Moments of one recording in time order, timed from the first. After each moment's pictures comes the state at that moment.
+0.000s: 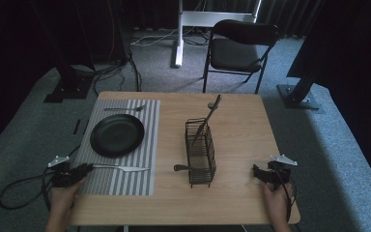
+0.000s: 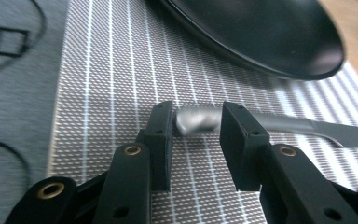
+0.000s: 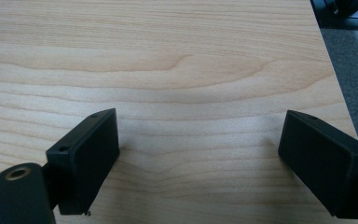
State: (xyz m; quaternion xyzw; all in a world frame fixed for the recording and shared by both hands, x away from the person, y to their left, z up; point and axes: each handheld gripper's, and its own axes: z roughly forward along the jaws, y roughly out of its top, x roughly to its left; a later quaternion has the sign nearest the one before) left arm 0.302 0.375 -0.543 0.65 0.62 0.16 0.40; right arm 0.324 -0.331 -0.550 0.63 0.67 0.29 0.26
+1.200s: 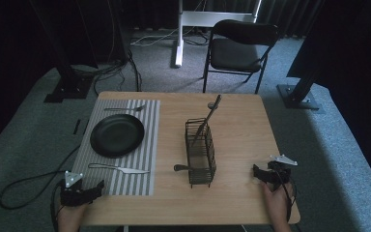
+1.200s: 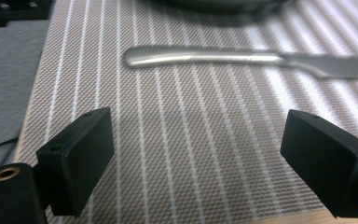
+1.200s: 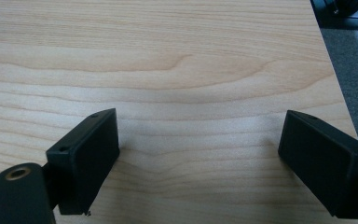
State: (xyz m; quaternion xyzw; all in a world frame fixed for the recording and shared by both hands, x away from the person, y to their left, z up) left arm 0.246 0.321 -0.540 0.68 0.61 0.25 0.32; right arm 0.324 -0.331 -0.550 0.63 0.67 0.29 0.26
